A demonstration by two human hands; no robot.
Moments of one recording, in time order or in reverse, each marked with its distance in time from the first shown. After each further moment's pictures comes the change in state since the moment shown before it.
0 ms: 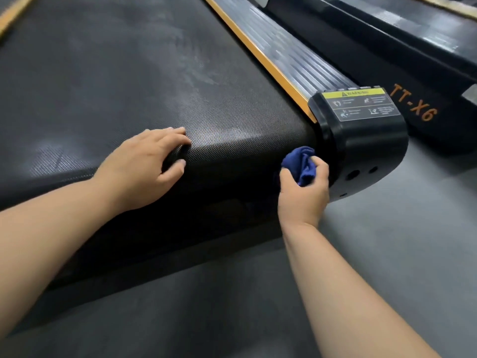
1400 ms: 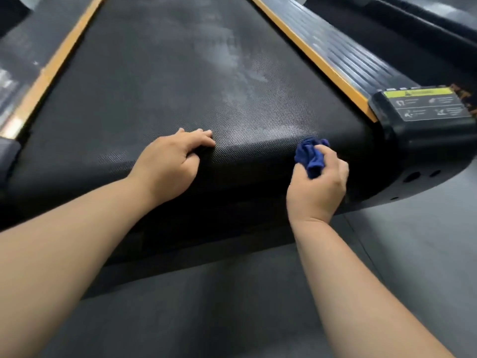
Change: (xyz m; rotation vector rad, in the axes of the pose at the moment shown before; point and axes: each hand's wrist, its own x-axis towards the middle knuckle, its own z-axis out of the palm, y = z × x) left_hand -0.036 -0.037 -0.018 -0.268 0.094 -0.133; right_hand -0.060 -0.035 0.042 -0.053 -0.020 -0.284
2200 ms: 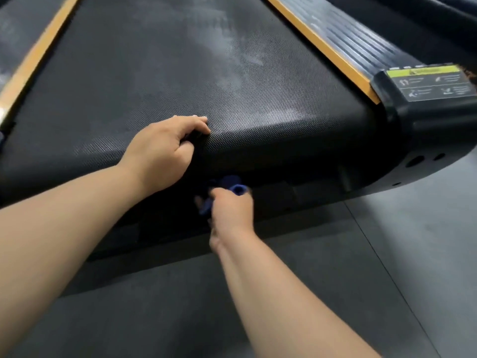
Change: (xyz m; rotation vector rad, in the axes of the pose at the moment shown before) left_hand 0.000 0.001 -0.001 0.049 -0.003 -0.003; right_hand -0.094 -0.041 0.052 0.655 -0.356 1.139
